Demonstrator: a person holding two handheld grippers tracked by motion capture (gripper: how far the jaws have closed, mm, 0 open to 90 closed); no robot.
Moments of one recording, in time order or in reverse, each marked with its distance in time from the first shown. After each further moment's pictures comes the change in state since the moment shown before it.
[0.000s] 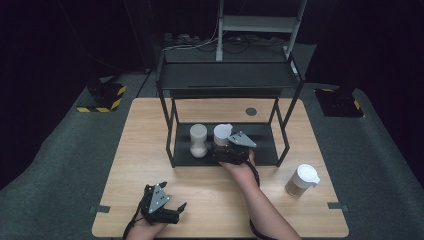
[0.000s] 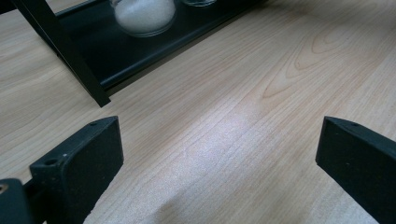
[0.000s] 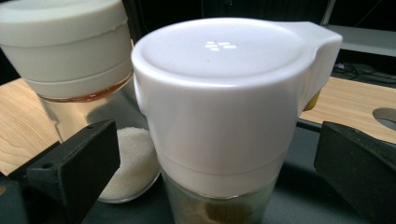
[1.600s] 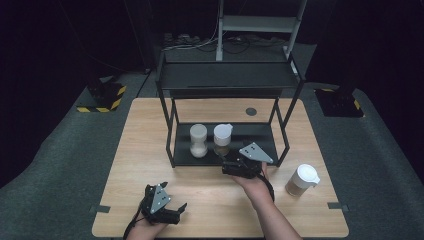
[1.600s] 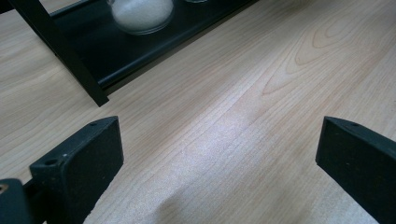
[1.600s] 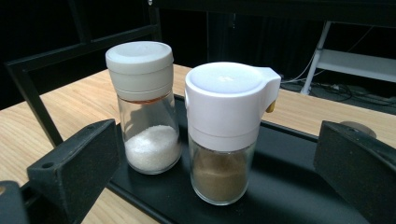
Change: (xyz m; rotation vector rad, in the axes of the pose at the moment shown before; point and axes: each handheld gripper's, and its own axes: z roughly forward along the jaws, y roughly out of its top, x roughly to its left) left arm -0.002 0.001 0.002 0.018 0.007 0.021; right arm 0.009 0.007 -0.076 -0.071 0.013 -0.039
